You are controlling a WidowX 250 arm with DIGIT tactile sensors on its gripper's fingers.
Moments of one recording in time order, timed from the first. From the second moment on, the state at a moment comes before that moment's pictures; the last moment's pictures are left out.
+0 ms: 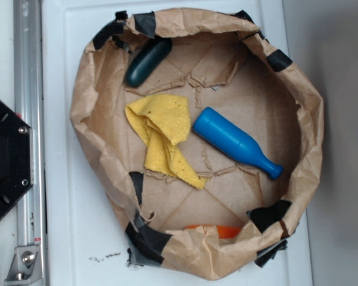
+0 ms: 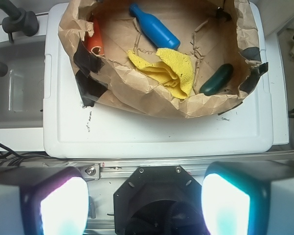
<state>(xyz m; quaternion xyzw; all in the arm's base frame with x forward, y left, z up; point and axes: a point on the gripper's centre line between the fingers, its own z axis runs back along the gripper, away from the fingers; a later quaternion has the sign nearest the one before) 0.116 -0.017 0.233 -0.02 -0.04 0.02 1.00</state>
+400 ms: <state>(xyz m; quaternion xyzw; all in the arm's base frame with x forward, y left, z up) 0.186 0.025 0.172 -0.08 -0.08 0.14 0.98</state>
